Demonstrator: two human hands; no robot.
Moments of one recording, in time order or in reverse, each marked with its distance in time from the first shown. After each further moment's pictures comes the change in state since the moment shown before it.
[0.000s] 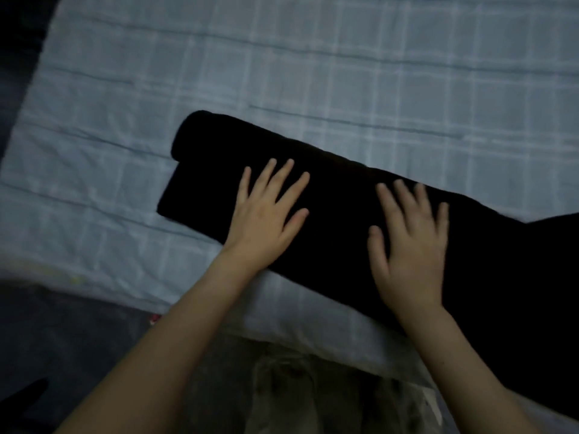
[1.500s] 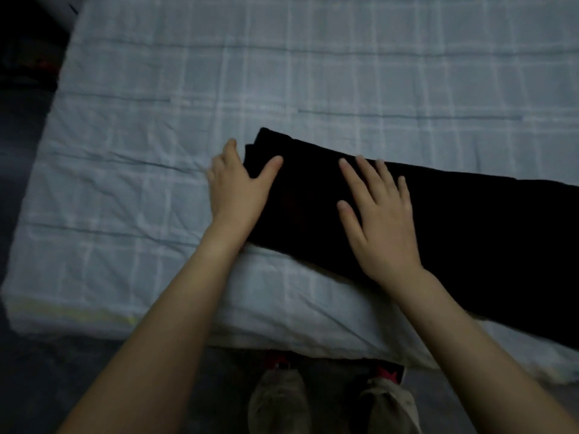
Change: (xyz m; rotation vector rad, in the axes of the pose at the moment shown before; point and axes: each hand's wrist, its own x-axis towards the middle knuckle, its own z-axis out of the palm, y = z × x) left_hand 0.013 -0.145 -0.023 -0.518 0.132 -0.591; right_hand 0.029 -0.143 0.072 0.053 -0.134 0.037
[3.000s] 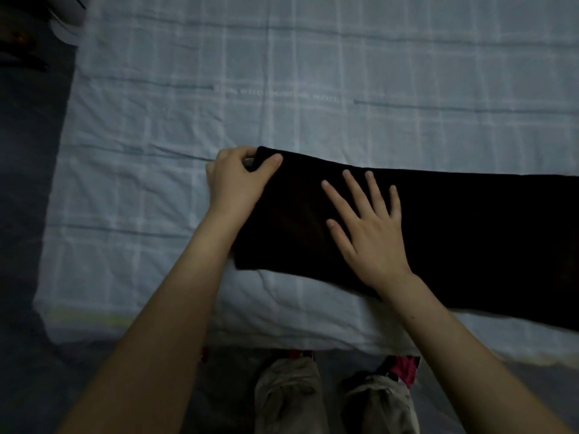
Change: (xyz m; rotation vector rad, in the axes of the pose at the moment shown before) left_hand 0.054 -0.082 -0.058 -0.222 -0.174 0.028; right_hand 0.010 -0.083 0.074 -0.275 -0.165 -0.057
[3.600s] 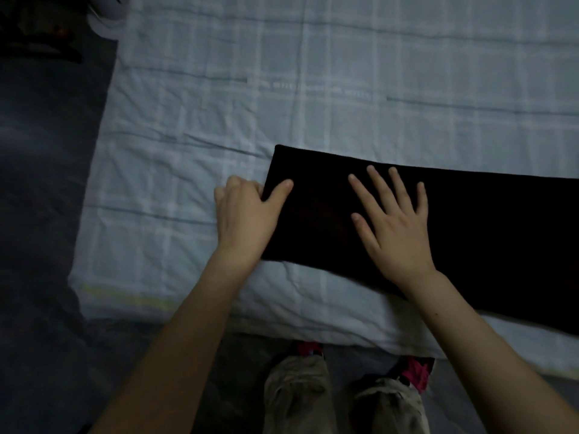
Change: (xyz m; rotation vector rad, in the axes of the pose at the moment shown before) left_hand -0.048 -0.022 -0.022 0.269 0.118 -0.022; right_hand 0.003 -0.005 0.001 0.013 0.063 -0.014
